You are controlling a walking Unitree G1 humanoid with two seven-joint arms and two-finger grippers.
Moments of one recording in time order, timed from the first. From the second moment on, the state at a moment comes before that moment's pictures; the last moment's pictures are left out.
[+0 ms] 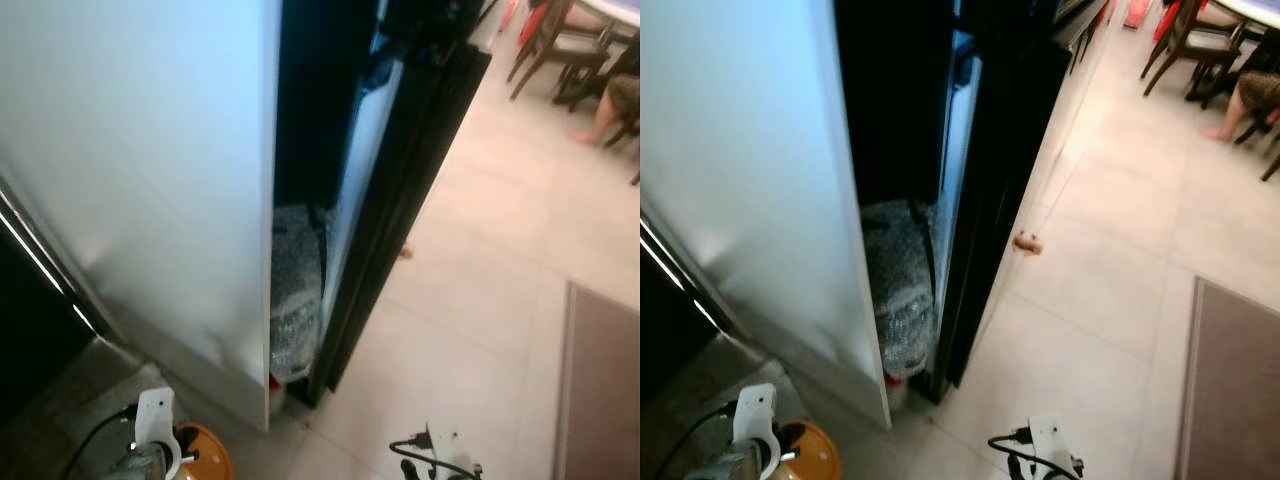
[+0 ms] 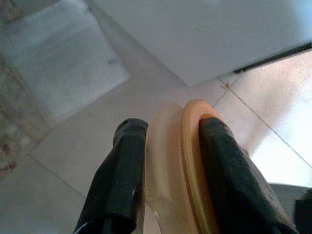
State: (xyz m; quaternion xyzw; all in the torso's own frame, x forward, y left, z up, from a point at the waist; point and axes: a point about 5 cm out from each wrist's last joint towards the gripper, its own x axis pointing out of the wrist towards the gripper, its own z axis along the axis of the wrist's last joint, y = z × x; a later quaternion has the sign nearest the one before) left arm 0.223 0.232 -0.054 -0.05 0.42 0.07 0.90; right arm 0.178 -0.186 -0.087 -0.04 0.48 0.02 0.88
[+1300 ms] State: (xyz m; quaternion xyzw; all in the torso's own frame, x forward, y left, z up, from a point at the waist) left arm 0.225 0.225 -0.054 -0.05 0.42 0.05 0.90; right arm 0.221 -0.229 -0.017 -0.25 0.11 -0.05 0.96
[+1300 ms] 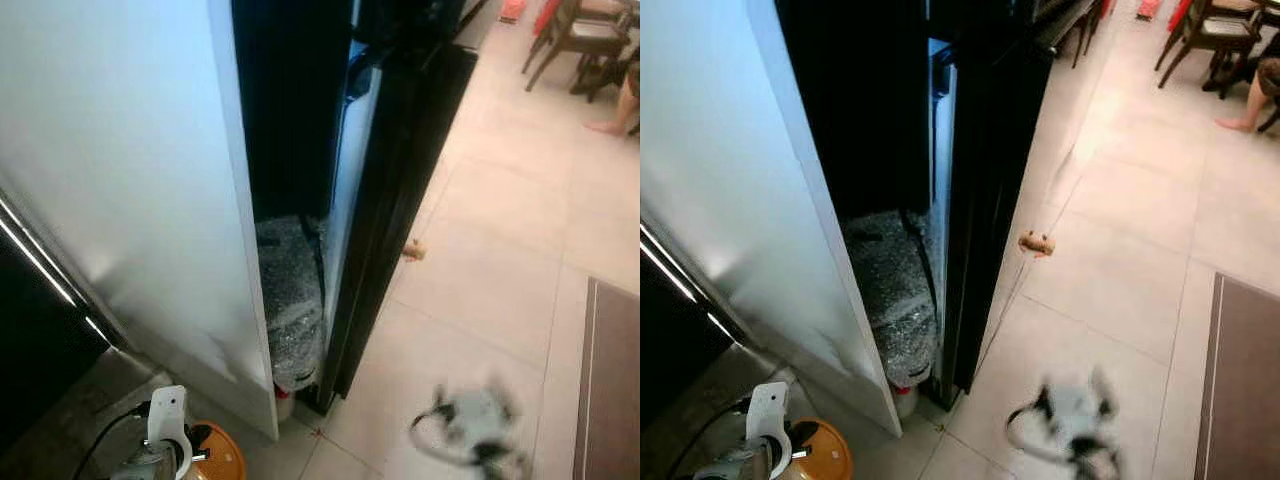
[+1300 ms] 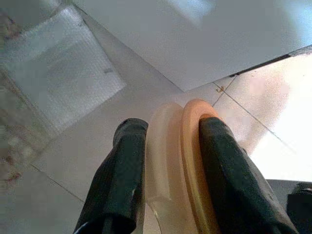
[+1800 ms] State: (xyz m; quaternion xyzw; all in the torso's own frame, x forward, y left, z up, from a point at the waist) left arm 0.231 0.219 -0.052 -0.04 0.42 0.04 0.91; right arm 0.205 -0.228 -0.012 -0.09 0.12 -0.09 0.98
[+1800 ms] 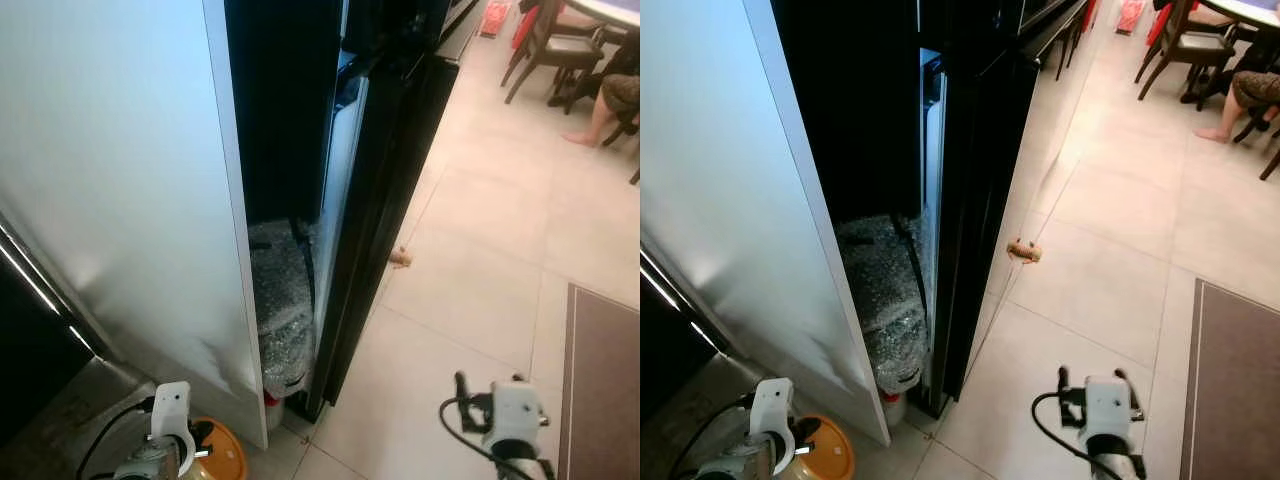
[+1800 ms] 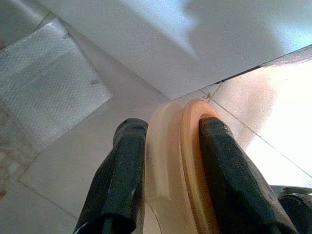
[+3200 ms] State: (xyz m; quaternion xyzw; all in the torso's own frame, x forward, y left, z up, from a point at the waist) left arm 0.237 0.221 -0.049 -0.02 0.43 0.04 0.90; right arm 0.264 -0.182 0.094 0.00 -0.01 0.10 0.99
